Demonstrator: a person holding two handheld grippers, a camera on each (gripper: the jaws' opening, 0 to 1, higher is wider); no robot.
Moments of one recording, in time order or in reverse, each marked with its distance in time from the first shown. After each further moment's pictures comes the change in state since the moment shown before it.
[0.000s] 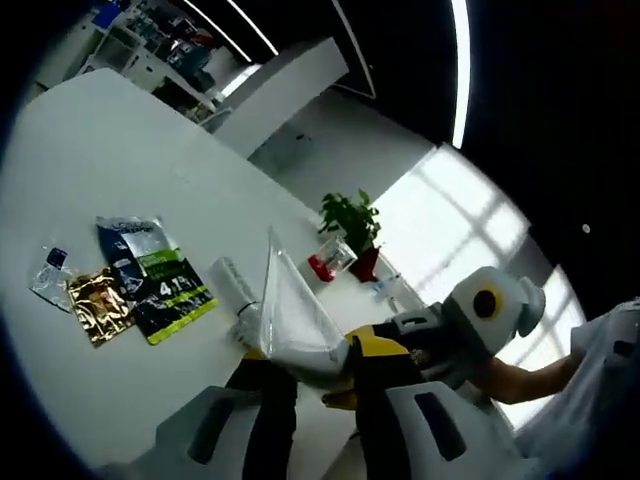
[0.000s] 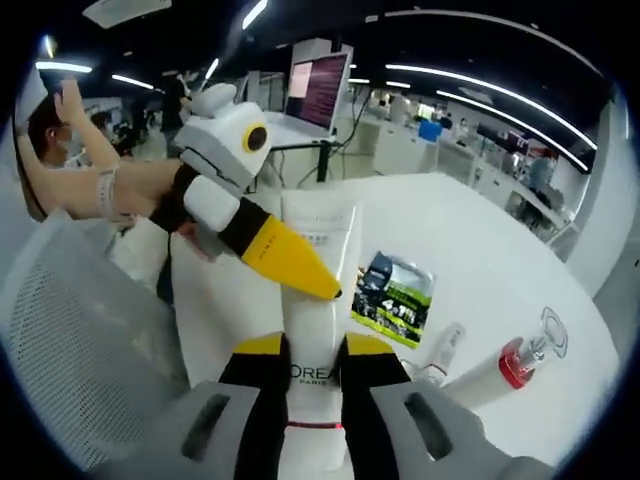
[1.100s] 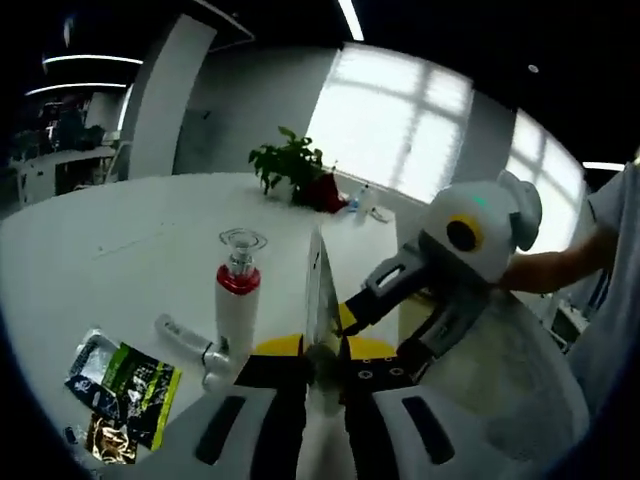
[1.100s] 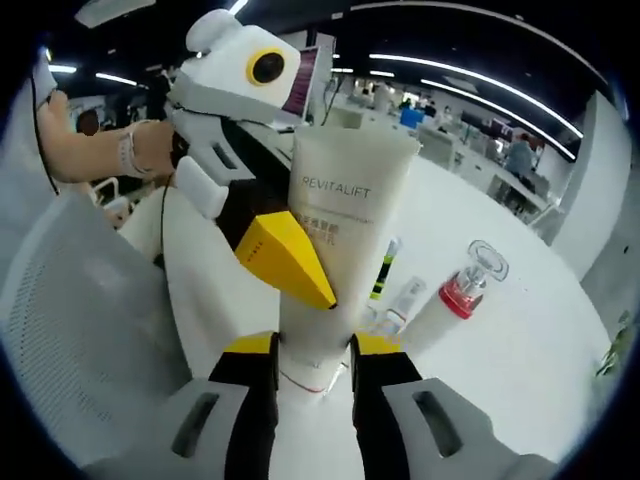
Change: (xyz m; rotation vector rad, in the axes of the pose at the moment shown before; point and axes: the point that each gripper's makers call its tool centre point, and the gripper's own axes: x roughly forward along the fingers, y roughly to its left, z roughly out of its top) left arm 0.066 -0.058 -0.021 0.558 0.294 -0.102; right arm -0.054 -0.028 -0.048 0.031 0.069 -0.045
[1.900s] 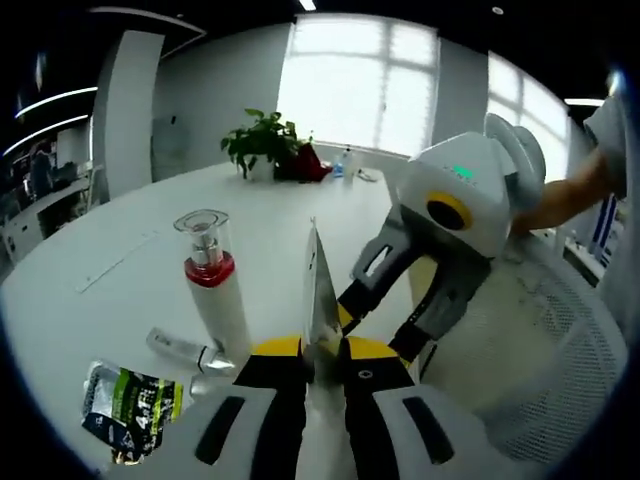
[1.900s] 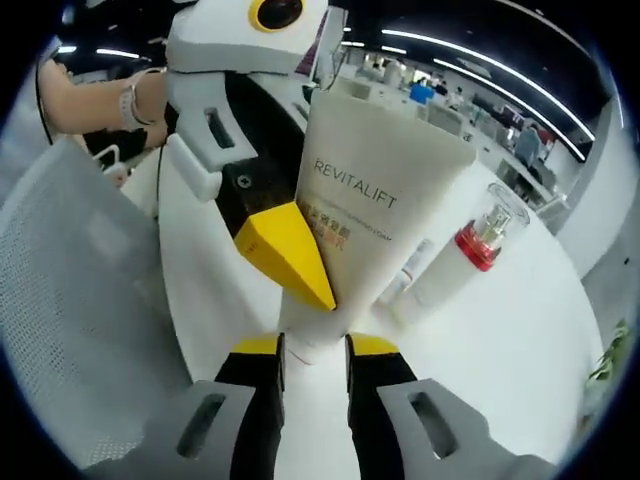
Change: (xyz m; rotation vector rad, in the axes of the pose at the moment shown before) left arm 0.028 0.010 -0.024 0.197 0.117 0.005; right arm 0.016 -0.004 -0.045 -0.054 0.135 0.004
